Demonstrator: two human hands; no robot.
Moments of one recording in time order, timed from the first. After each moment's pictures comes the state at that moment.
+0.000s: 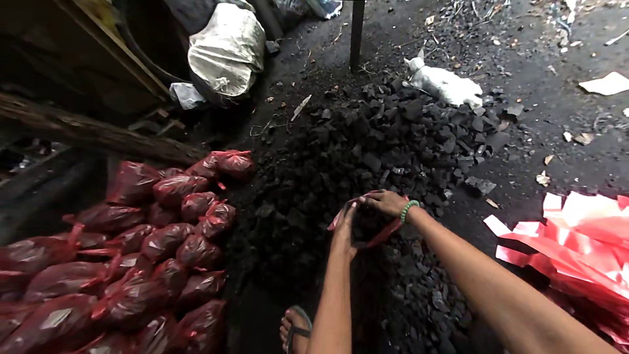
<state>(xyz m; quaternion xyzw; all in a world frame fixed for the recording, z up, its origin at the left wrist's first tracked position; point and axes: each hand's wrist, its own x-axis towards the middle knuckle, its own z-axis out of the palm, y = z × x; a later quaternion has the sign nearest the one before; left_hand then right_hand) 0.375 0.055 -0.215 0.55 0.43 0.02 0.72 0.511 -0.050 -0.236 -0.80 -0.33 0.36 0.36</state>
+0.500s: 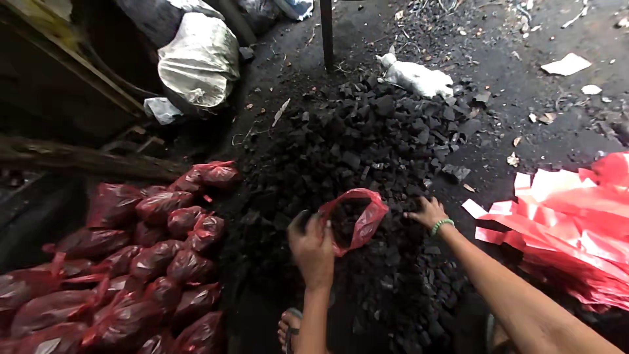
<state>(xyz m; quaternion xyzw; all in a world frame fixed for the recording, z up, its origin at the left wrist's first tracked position) 0.323 0.054 -0.198 0.92 0.22 0.26 0.21 0.493 -0.185 -0.325 -0.90 -0.01 0.27 0.35</state>
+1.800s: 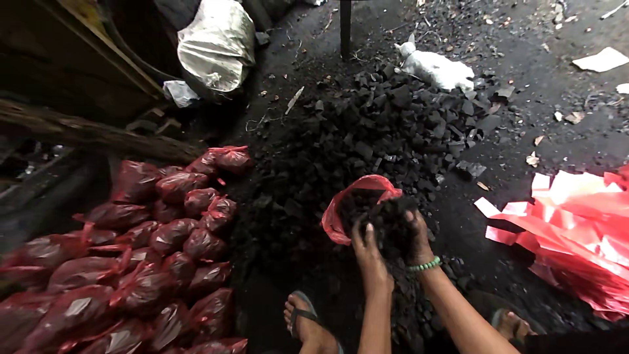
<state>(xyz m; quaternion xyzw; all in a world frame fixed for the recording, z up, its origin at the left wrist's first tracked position) 0.319 -0.056 -0.200 0.59 0.36 0.22 0.69 0.372 -0.109 -0.236 -0.51 0.02 0.14 0.85</state>
